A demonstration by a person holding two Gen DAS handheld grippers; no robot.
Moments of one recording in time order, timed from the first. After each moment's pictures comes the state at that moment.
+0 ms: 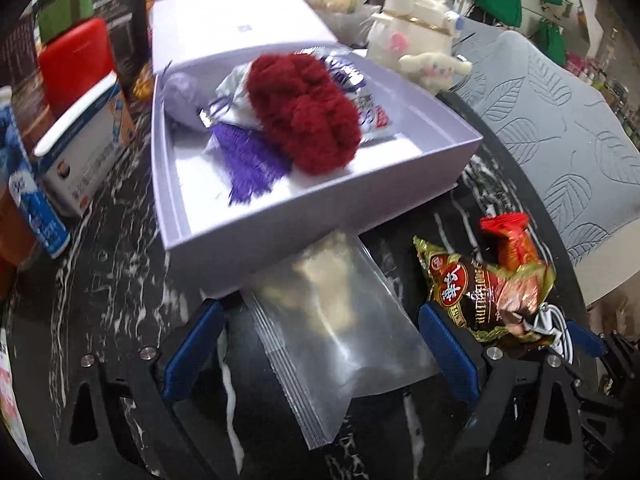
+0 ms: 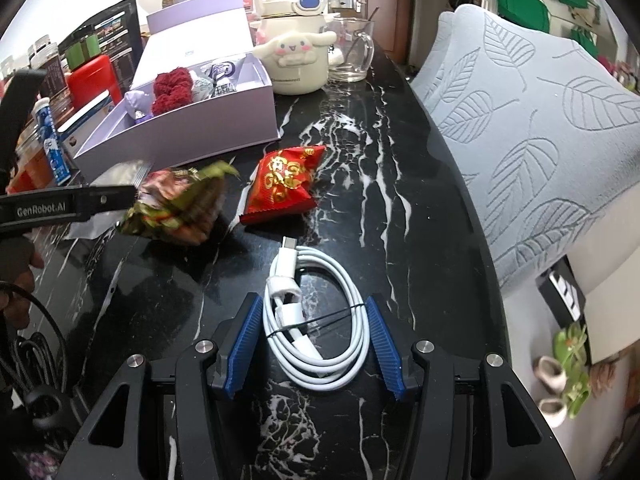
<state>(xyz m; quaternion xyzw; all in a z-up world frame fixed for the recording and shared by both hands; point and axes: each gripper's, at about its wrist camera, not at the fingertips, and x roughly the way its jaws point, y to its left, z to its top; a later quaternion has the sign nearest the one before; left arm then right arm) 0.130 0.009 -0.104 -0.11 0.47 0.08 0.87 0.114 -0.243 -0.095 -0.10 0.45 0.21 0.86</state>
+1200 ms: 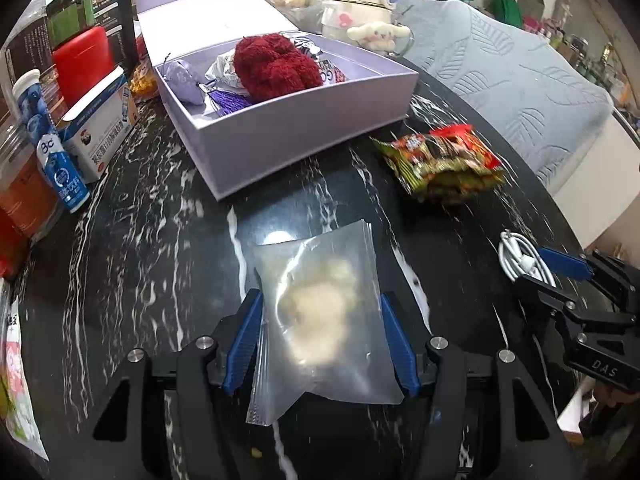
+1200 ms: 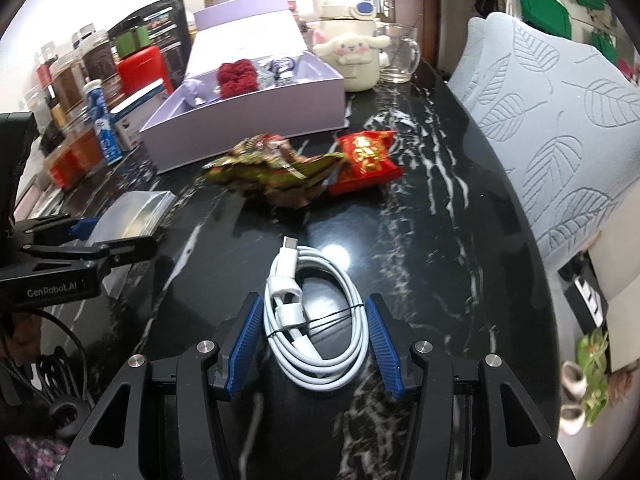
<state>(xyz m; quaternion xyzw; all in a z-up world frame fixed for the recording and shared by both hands) 0.048 -0.007 -0.107 -0.05 0.47 0.02 0.88 0.063 -0.224 -0.092 -0.09 0.44 0.27 0.85</state>
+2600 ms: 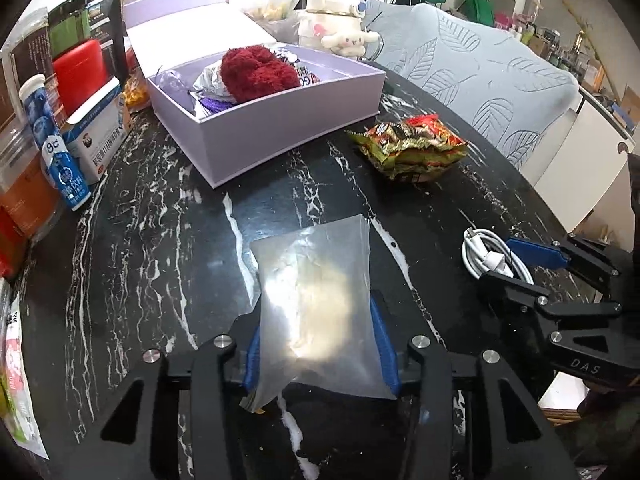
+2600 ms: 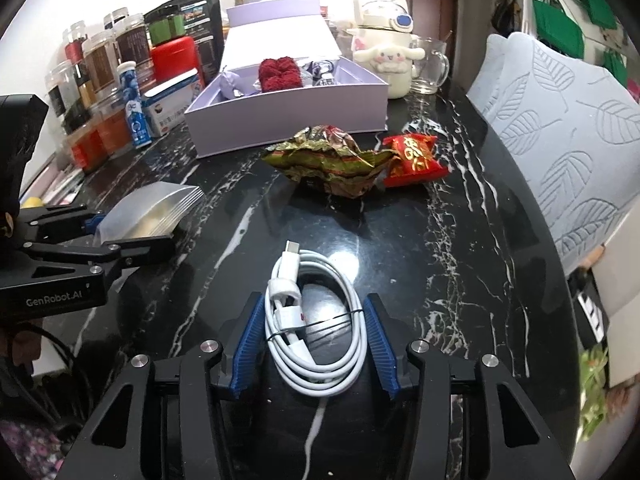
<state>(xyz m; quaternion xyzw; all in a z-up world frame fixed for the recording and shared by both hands) 0.011 -0.004 -0.102 -0.04 0.45 -0.02 0.89 0.030 -0.203 -0.090 -0.10 0.42 0.29 0.85</state>
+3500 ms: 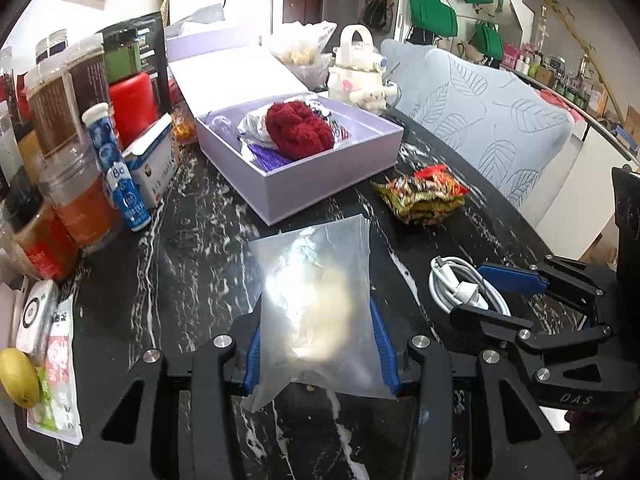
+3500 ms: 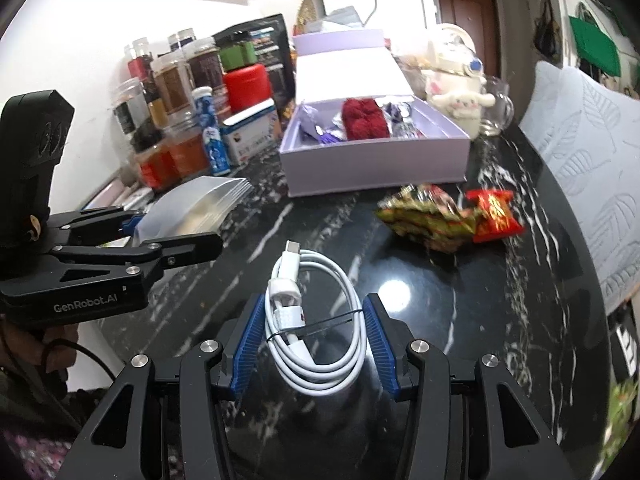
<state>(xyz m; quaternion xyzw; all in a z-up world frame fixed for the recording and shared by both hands) -0.021 0.022 -0.057 -0.04 0.39 0.01 0.92 0.007 -0.162 -0.056 -0.07 0.38 0.39 0.84</state>
